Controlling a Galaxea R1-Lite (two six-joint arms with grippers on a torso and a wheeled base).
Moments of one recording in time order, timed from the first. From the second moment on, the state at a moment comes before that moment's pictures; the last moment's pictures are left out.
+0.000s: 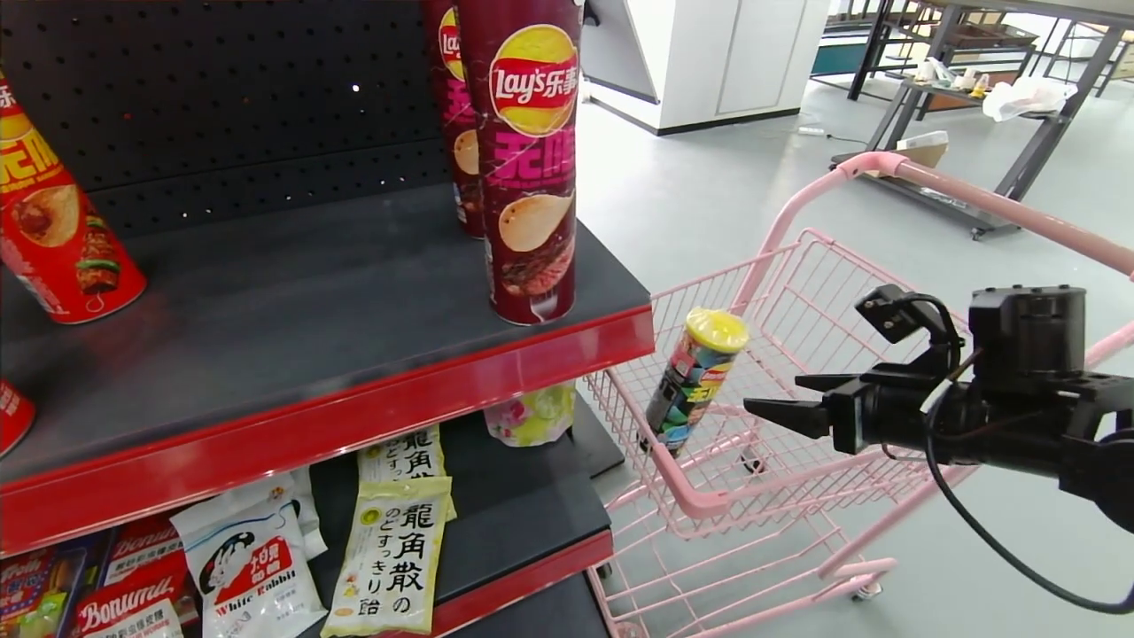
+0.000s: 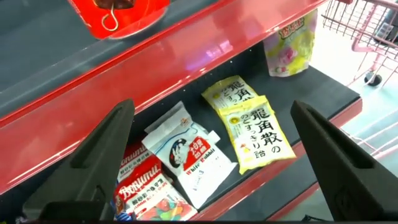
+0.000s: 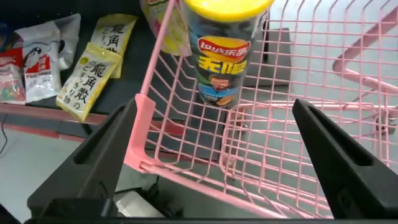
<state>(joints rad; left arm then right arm) -0.38 0.27 -0.33 0.18 0.28 0.21 0.20 1.69 -0.64 -0.58 0.43 -0.03</state>
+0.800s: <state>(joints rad) -0.38 0.34 -0.35 0.18 0.28 0.21 0.24 1.93 -0.88 -0.59 0.49 -0.03</state>
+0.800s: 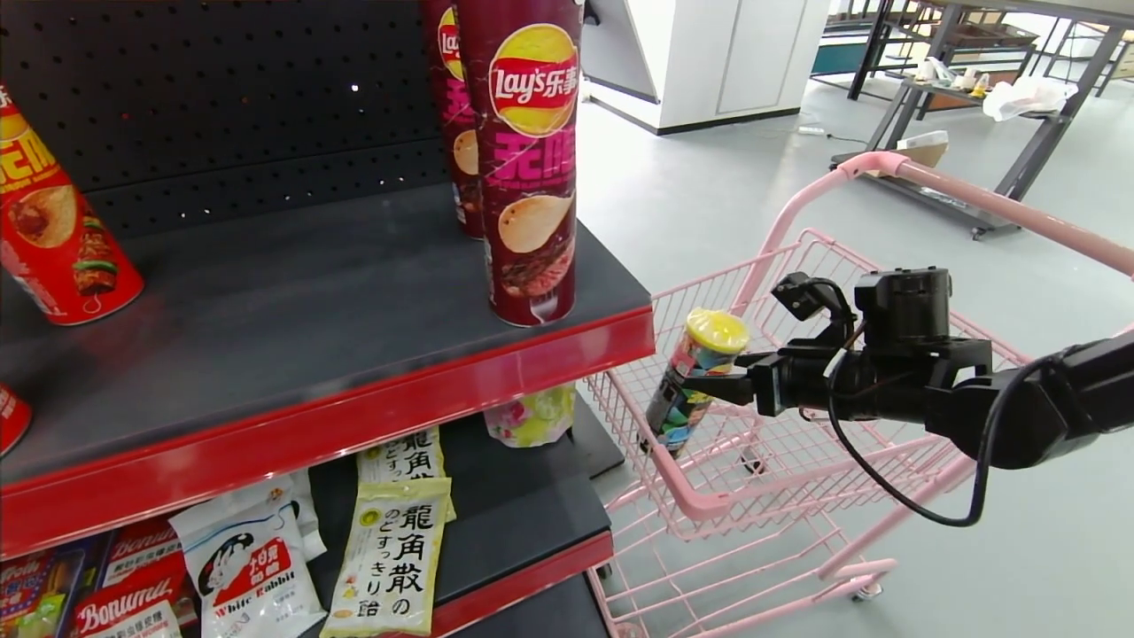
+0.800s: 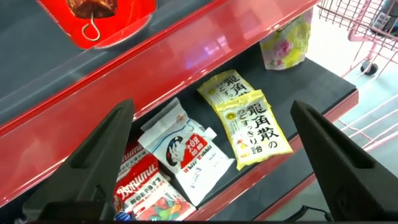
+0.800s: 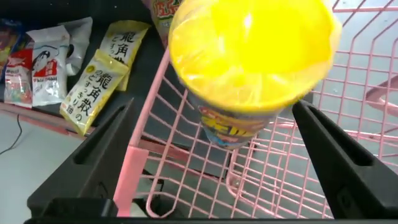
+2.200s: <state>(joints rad) -0.38 0.42 -0.39 0.18 0.27 0.21 0.24 1.88 -0.89 -0.72 0.47 0.00</state>
